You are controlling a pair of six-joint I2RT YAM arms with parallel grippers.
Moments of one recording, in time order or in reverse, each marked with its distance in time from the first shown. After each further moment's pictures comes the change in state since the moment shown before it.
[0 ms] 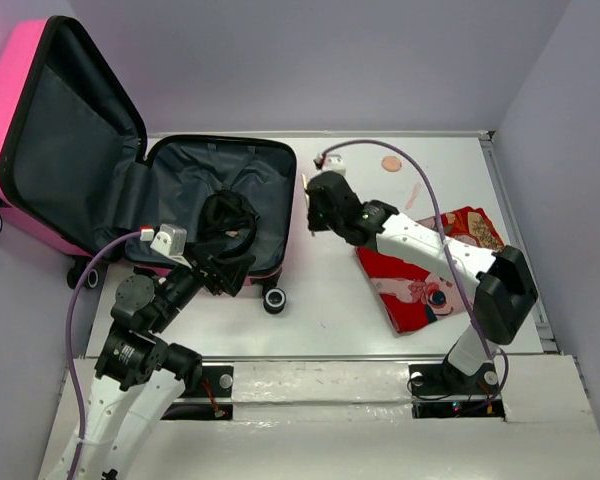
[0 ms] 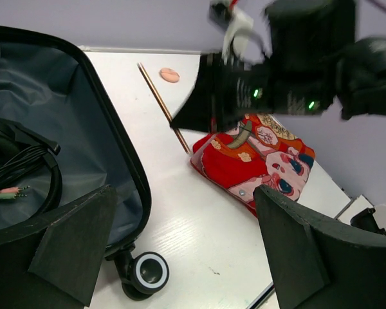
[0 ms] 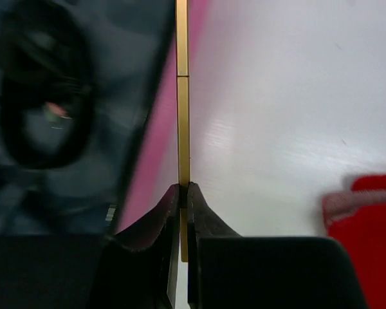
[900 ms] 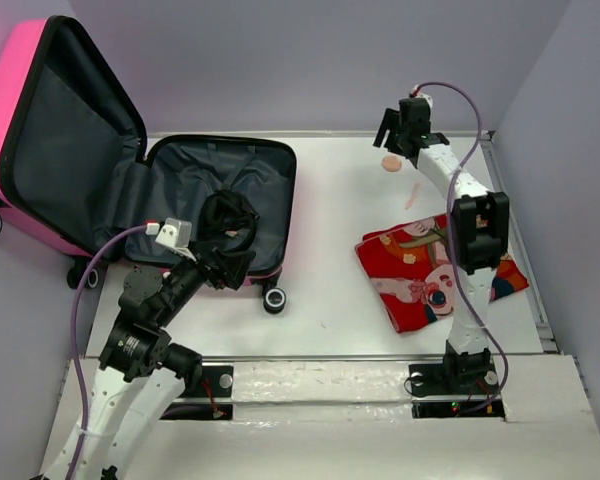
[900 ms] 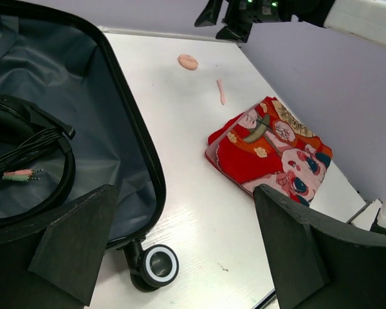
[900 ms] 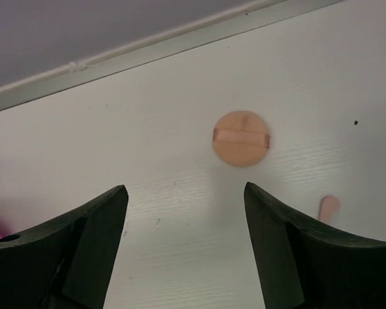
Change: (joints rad) left arm 0.006 0.050 0.000 -0.018 -0.043 -0.002; right arm -0.640 0.470 0.571 0.061 -0.245 -0.143
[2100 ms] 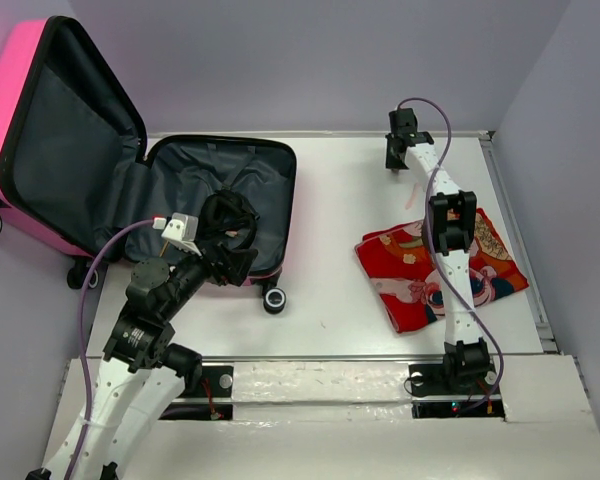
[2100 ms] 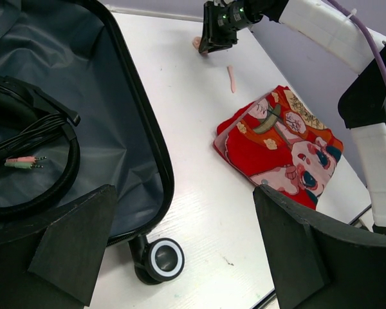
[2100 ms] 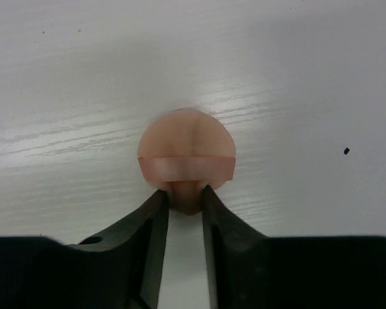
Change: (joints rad) left arm 0.009 0.067 0.000 -0.006 -0.002 0.002; right arm -0.045 0.550 0.639 -0.401 0.120 -0.240
